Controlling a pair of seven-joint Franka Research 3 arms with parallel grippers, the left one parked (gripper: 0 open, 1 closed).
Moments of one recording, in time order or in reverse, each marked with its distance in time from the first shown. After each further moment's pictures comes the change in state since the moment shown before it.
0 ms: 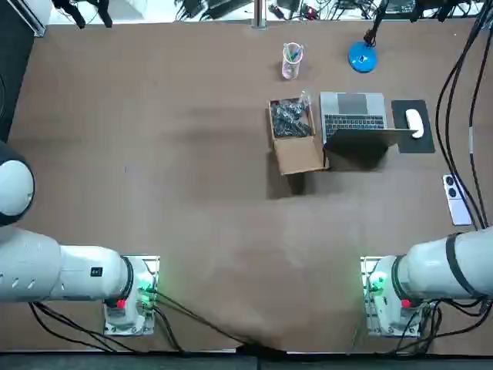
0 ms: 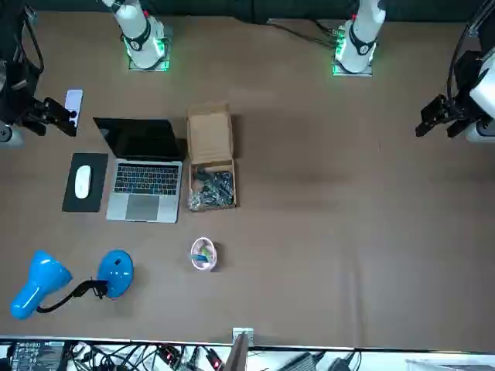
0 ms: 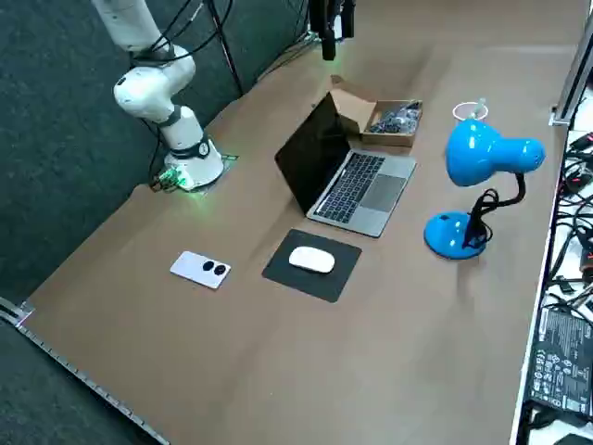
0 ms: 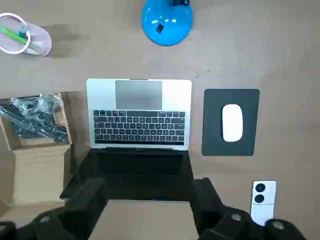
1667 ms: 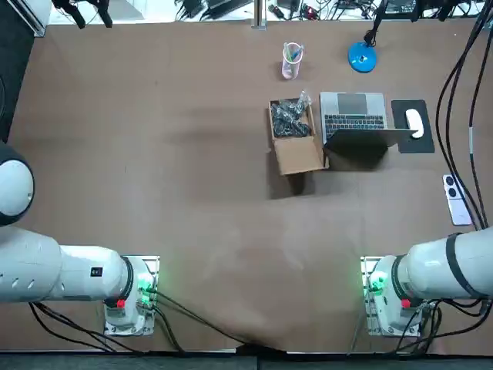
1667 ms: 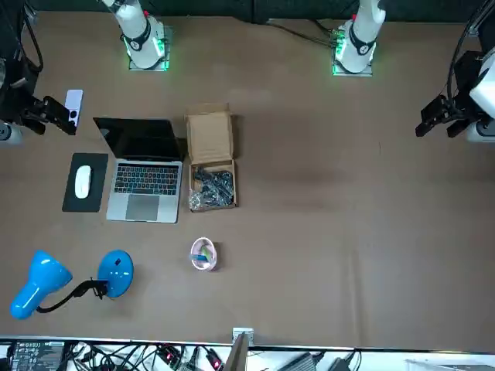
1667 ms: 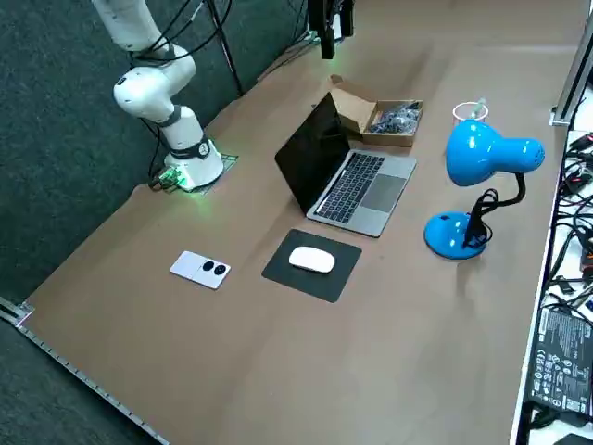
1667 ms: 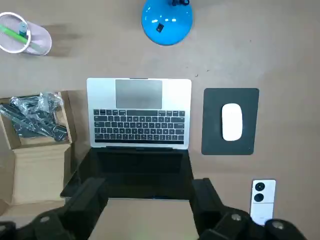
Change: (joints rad) arm 0.000 -0.005 0.000 0.000 0.000 -0.004 0.000
